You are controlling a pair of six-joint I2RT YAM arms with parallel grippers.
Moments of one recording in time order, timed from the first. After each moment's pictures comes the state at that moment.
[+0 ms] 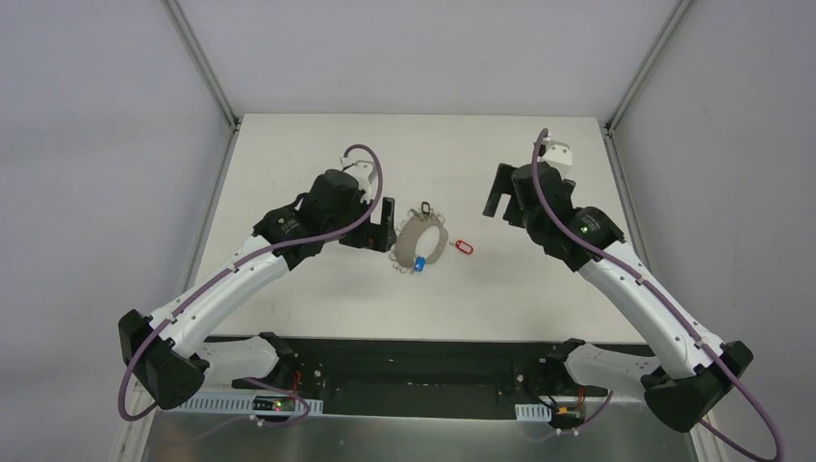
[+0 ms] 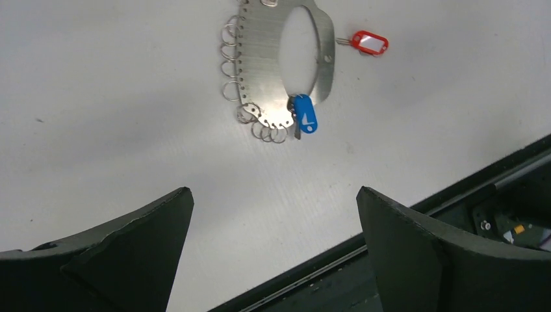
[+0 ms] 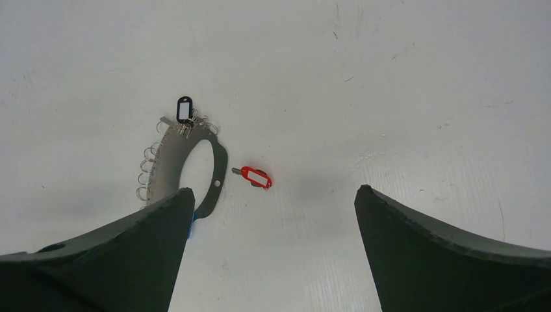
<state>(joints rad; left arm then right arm) -0.70 1.16 1.12 -0.66 -0.04 -0.39 0.64 1.12 1.23 -0.79 0.52 0.60</state>
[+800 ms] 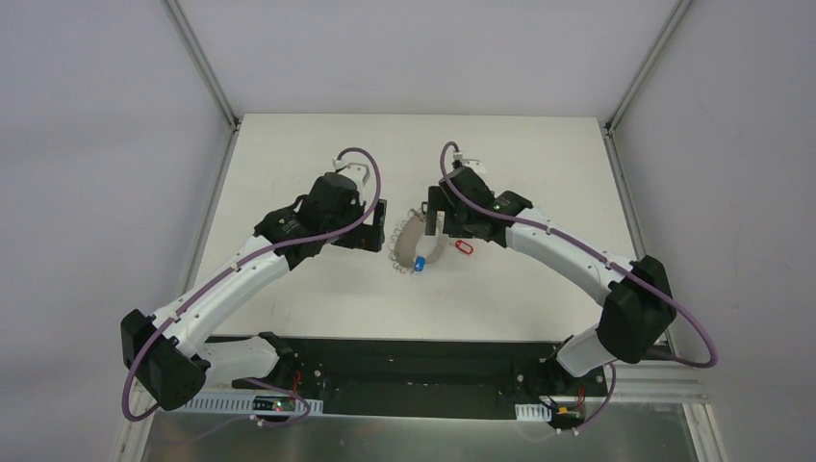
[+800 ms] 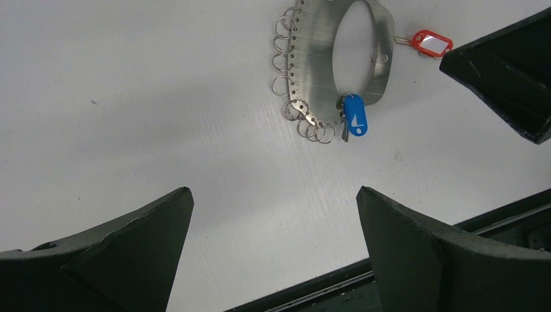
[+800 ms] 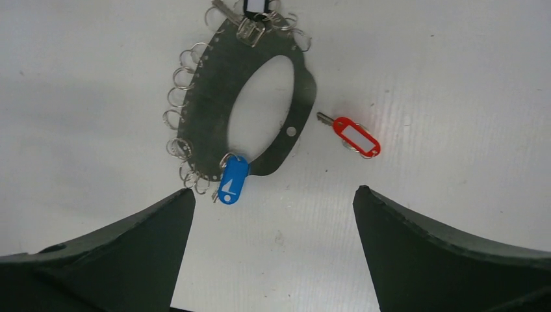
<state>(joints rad) -0.66 1.16 1.08 -0.68 -0.15 -0.36 0.76 1.52 1.25 -0.67 0.30 0.65</state>
